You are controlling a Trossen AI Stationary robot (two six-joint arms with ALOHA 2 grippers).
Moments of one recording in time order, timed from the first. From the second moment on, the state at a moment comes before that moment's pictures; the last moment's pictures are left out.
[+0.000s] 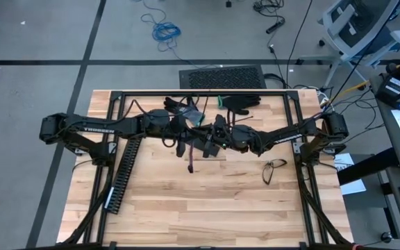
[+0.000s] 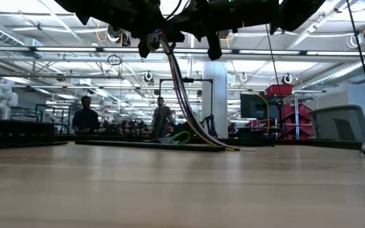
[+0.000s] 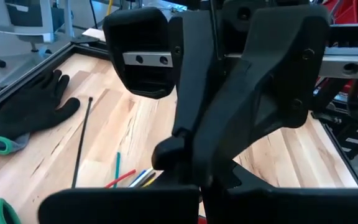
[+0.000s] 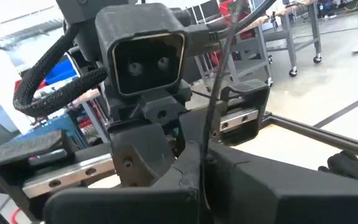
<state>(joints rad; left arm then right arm) 0.14 1.31 0.86 0.15 0.13 -0.18 0.03 1.65 0.93 0.76 0.34 0.39</state>
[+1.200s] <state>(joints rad) 0.14 1.28 0.86 0.12 0.06 -0.12 0.04 1.64 0.93 0.71 0.35 0.38</state>
